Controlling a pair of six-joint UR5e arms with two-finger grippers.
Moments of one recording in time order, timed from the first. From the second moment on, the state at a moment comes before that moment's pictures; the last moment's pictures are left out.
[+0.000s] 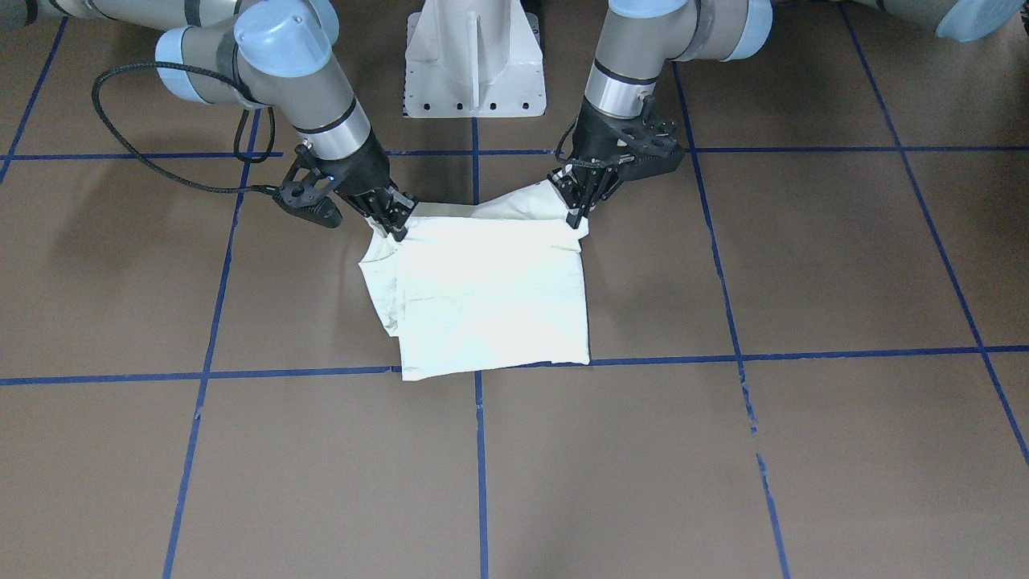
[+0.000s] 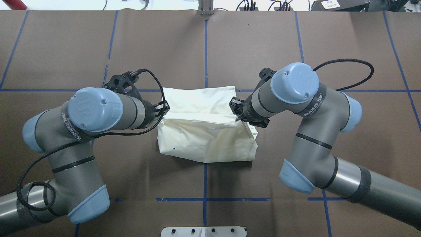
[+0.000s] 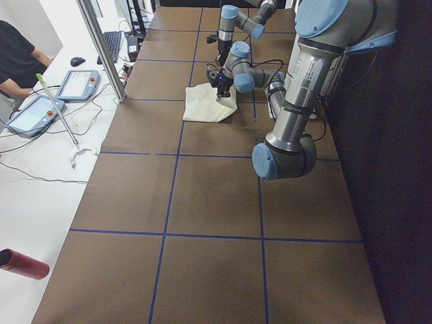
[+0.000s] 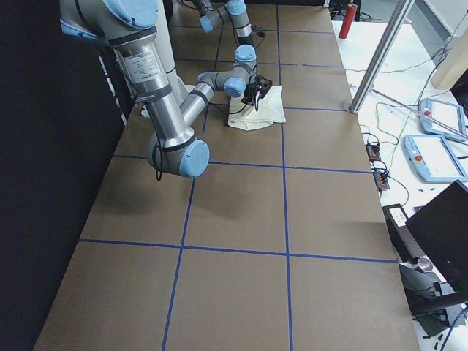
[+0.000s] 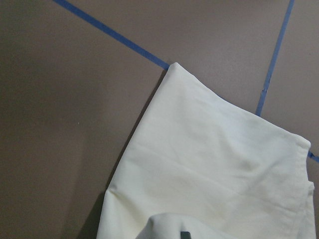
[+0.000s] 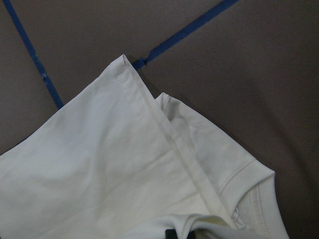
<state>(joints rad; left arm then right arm) -0.51 -2.06 -1.90 -1.75 -1.65 -1.71 0.58 -1.04 1.78 -1.36 1.92 1.76</state>
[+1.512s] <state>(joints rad) -0.63 -1.91 -1.71 -2.34 -1.78 -1.43 0.62 -0.94 1.58 -1.36 1.96 1.68</state>
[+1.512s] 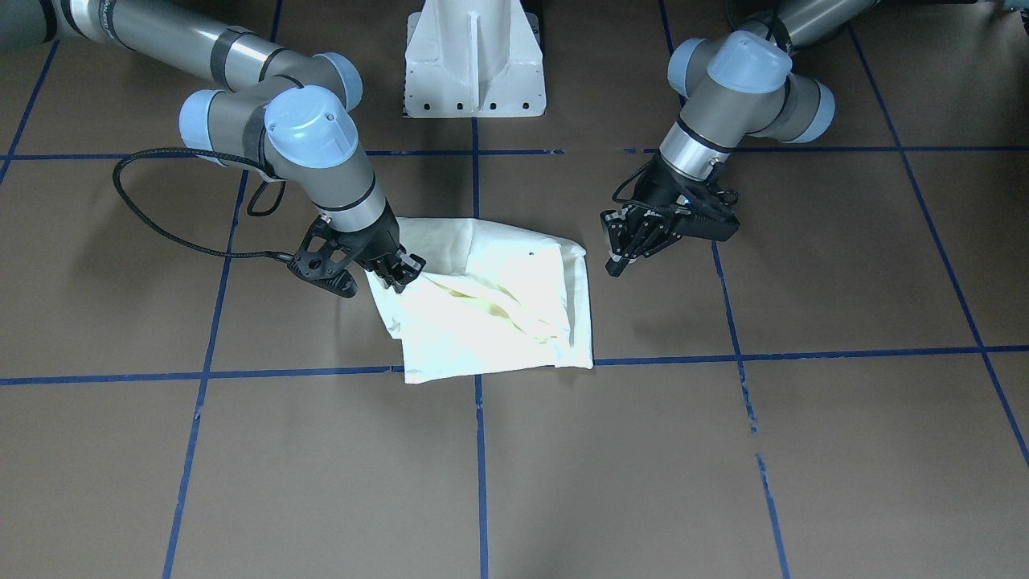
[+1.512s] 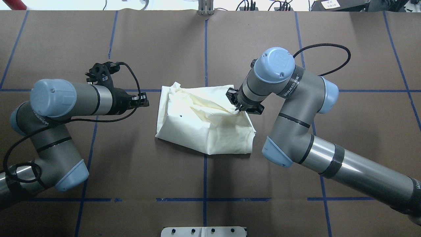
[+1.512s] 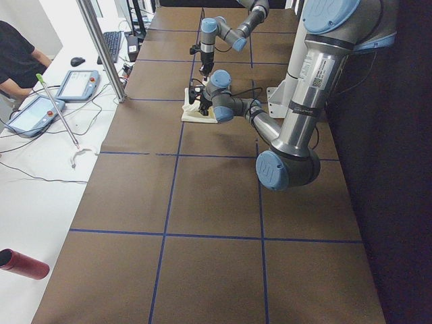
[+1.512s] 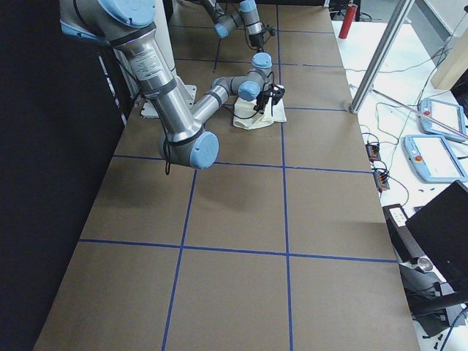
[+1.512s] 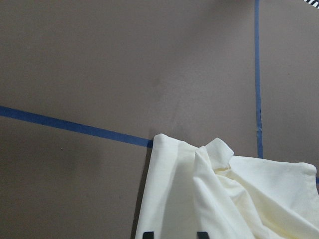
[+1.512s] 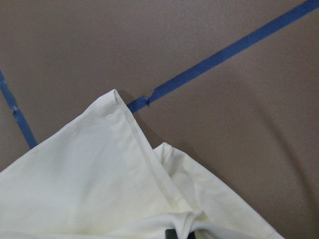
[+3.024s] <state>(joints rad) -0.57 -1.91 -1.41 -3.00 -2.20 -1.43 0.63 -0.93 1.56 -1.36 1.97 1.68</state>
